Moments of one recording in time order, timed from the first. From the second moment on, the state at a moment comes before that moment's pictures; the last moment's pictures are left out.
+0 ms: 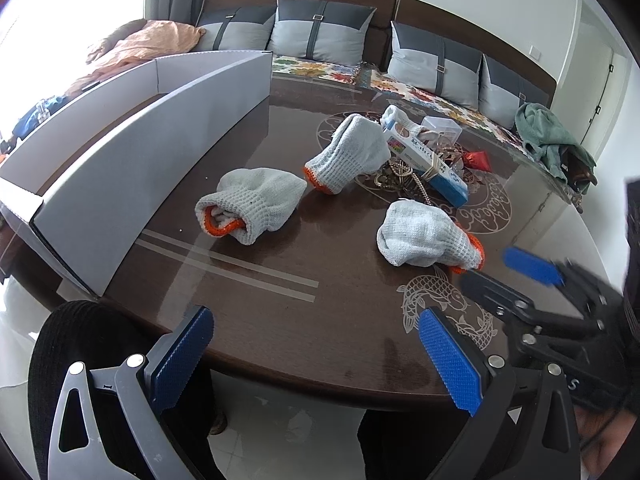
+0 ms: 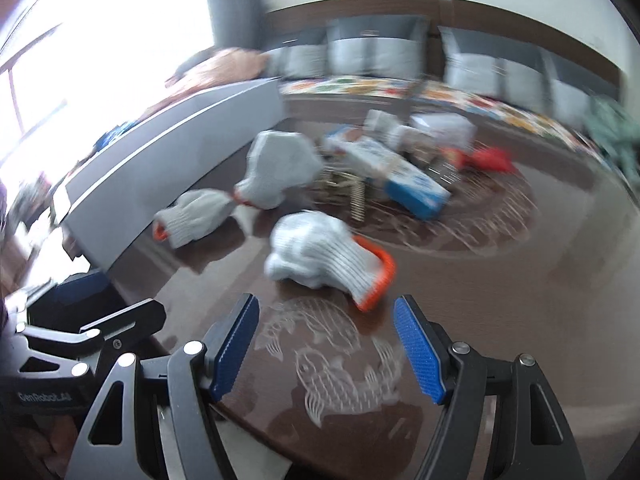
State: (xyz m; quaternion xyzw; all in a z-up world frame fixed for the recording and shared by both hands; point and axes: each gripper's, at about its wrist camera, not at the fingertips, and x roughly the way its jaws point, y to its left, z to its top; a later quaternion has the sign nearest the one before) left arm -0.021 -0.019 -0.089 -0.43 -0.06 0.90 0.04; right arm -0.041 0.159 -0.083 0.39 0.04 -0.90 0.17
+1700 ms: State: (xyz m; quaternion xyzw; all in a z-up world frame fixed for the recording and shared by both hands) left arm -0.139 -0.037 -0.081 -0.47 0.09 0.87 0.10; right arm -0.072 0.177 -0.115 0.46 -0.01 -0.87 0.18
